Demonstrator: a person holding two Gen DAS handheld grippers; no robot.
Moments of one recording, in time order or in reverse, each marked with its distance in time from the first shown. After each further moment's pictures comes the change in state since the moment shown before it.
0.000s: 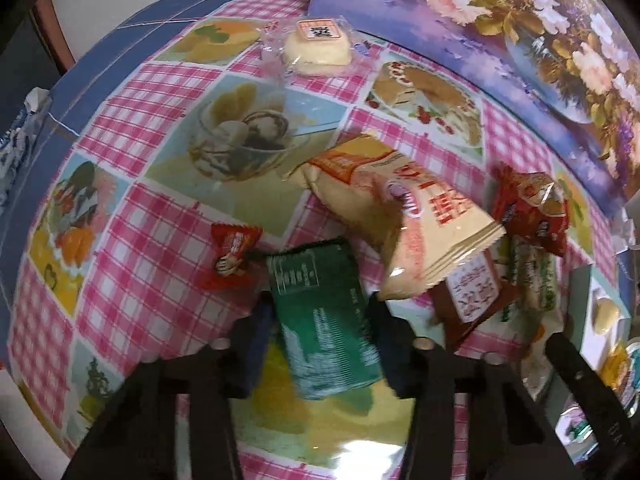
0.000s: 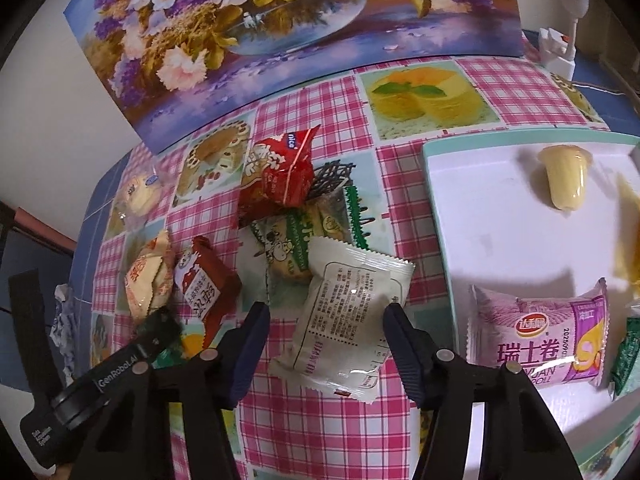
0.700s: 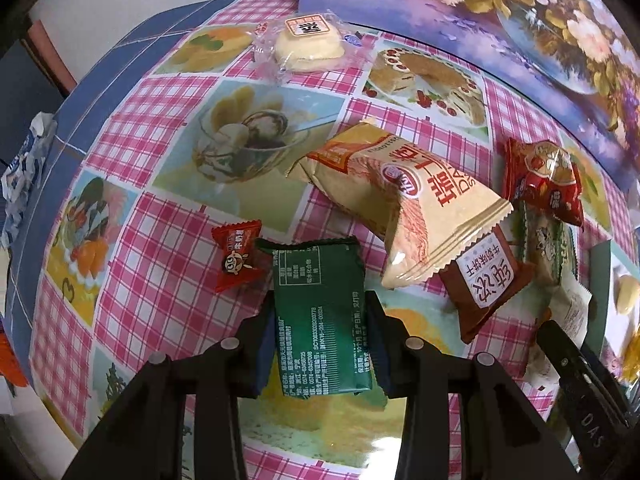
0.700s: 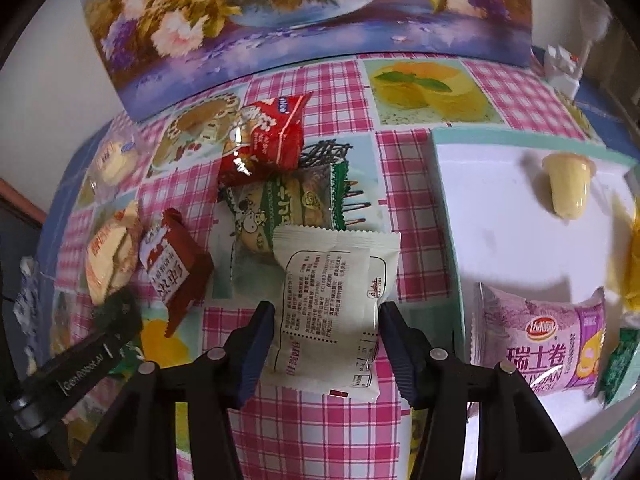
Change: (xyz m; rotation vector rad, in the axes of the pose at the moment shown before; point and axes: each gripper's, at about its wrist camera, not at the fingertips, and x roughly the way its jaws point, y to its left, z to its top) left arm 0.004 -0.005 -0.001 0.078 0.002 0.081; right arm 0.023 0.010 -0.010 -0.110 0.022 -0.125
